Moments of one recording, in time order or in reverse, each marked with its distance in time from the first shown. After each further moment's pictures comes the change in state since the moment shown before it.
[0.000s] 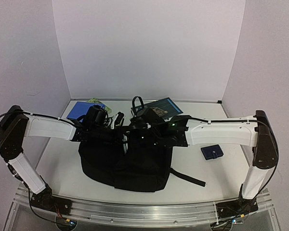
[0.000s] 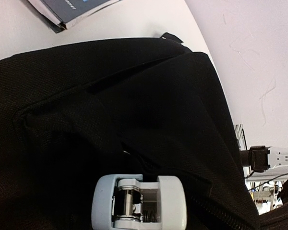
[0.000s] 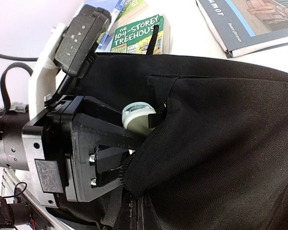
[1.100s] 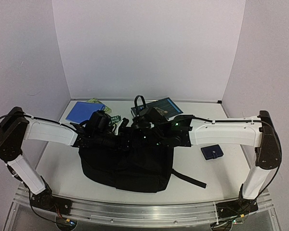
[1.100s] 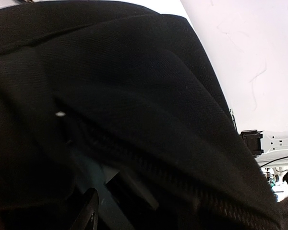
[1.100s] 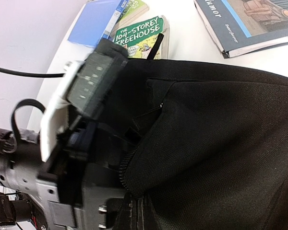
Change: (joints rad) left arm -0.083 -0.014 -0.043 0.040 0.018 -0.057; right arm -0.003 -0.037 -0.024 -0.006 0.004 0.000
